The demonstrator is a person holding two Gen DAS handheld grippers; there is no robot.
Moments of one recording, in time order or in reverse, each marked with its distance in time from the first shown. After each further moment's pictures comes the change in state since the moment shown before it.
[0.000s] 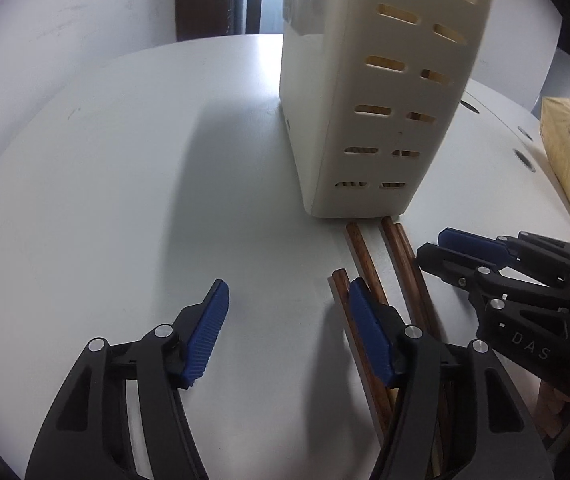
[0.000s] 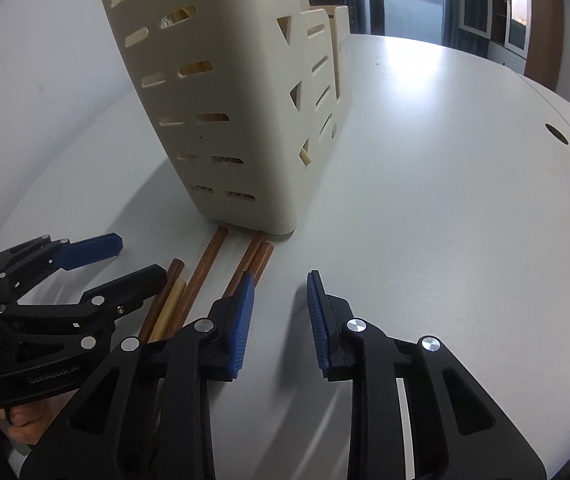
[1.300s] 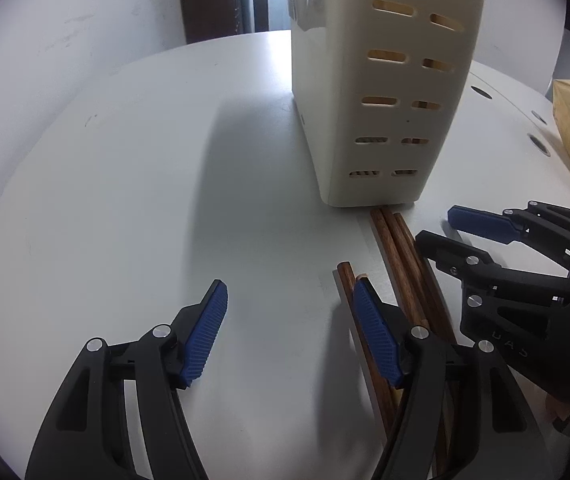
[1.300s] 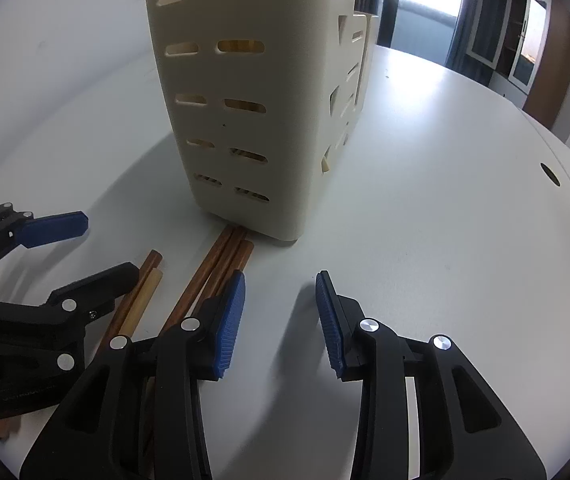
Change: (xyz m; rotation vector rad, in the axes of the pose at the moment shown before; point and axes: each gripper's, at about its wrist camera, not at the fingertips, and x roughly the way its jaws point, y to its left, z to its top) left arm -0.027 -0.004 -0.007 0.029 0.024 0.080; right arm -0.023 0.043 -0.037 -0.117 0.013 -0.085
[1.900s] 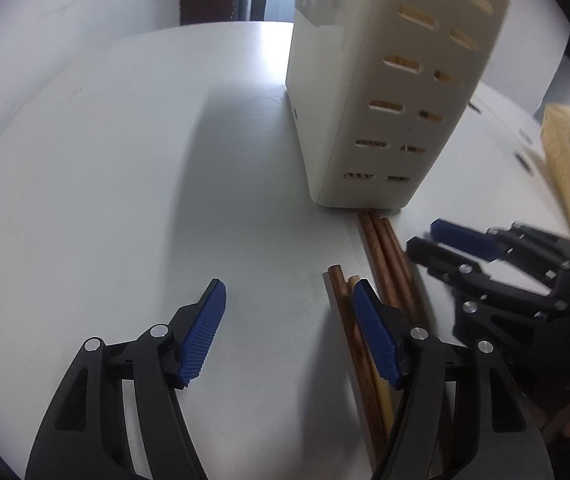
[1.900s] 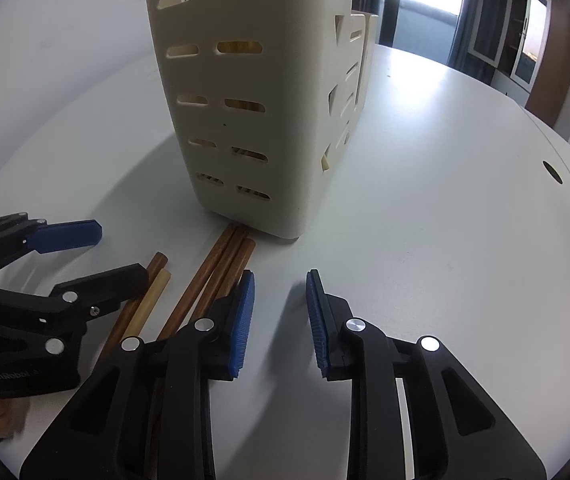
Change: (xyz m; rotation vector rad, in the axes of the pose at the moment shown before) left arm 0.013 0.008 0.004 -0.047 0.026 -0.071; right arm 0.008 -0.036 0.022 0.010 0.000 0.019
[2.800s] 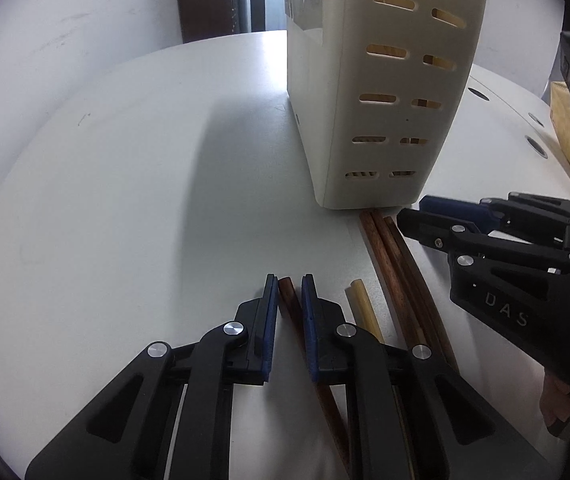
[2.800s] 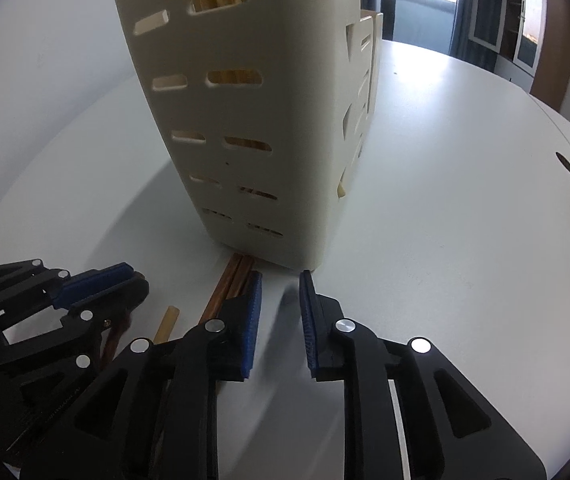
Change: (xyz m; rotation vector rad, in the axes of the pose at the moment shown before) left arm 0.000 -0.003 -0.002 0.051 -0.031 0.061; right arm 0.002 0.007 0.019 0.061 -0.004 0.052
